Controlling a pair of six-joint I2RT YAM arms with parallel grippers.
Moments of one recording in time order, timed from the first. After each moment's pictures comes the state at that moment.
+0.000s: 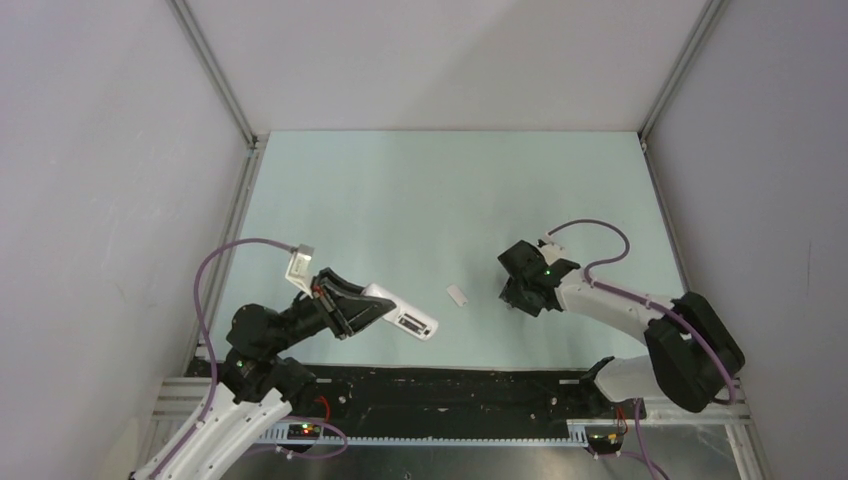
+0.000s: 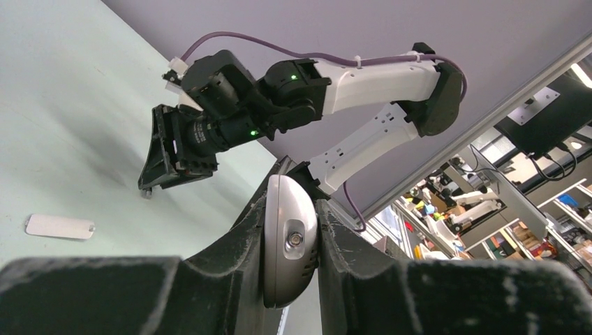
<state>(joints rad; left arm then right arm) -0.64 0.23 0.38 0.10 0.49 -0.87 0.67 1.37 0.70 -0.53 0.30 1.12</state>
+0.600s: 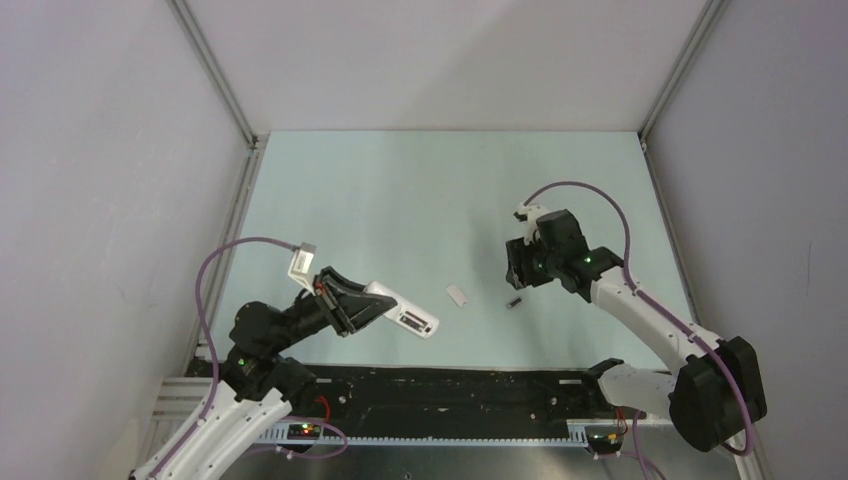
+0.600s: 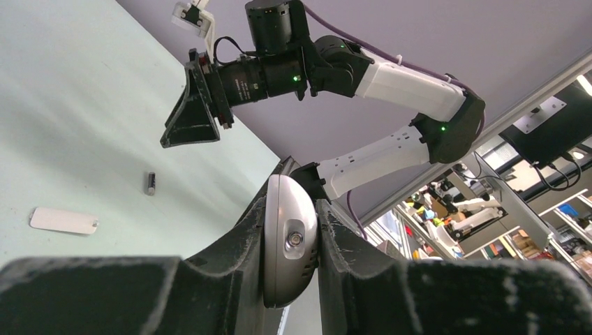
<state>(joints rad) -0.64 0.24 0.37 0.10 0.47 -0.88 0.46 1.15 0.78 -0.49 -0.07 0.25</state>
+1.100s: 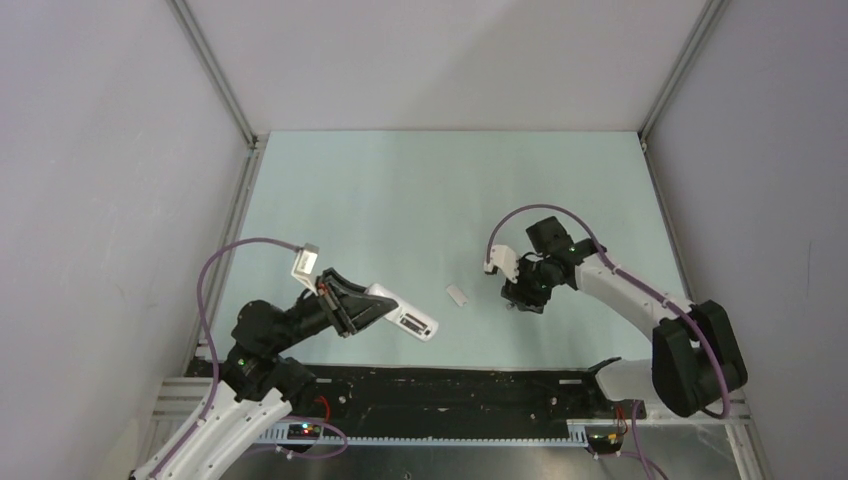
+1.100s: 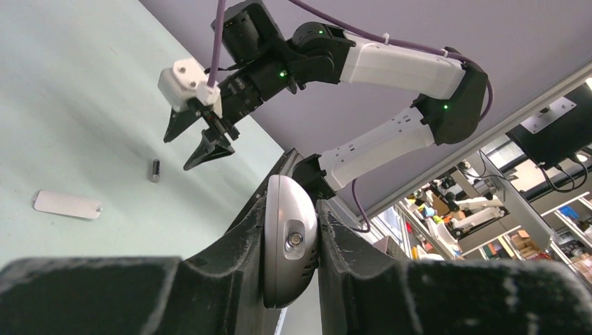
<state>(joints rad) -0.64 0.24 0.37 0.06 0.47 -0.88 0.43 1.29 0.80 -0.66 -0.34 -0.78</state>
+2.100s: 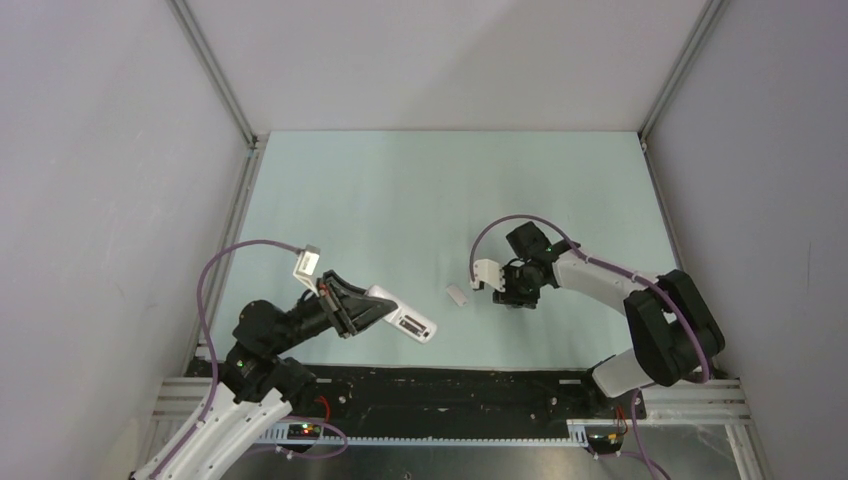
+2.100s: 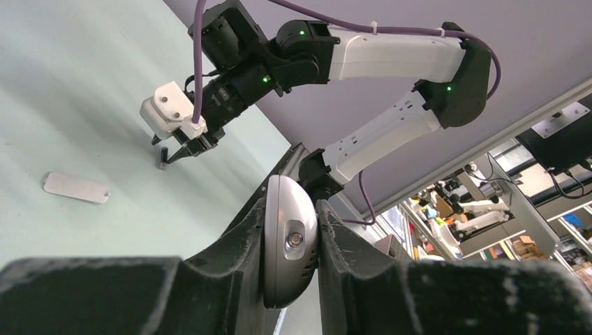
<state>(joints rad) -0.64 0.23 0.37 0.00 0.46 -0.88 0.51 1.48 0.80 -0.57 -0.27 -1.00</state>
